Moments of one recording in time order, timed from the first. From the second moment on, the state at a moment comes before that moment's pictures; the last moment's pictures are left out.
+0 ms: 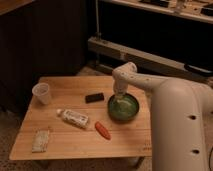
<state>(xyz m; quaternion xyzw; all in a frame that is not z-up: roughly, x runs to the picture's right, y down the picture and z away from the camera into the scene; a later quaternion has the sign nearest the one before) 0.067 0.041 0.940 -0.26 -0.05 0.03 0.96</state>
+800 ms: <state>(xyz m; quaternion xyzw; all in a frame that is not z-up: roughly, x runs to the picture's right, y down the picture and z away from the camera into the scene) 0.048 0.017 0.956 -0.25 -0.08 0.02 0.96</state>
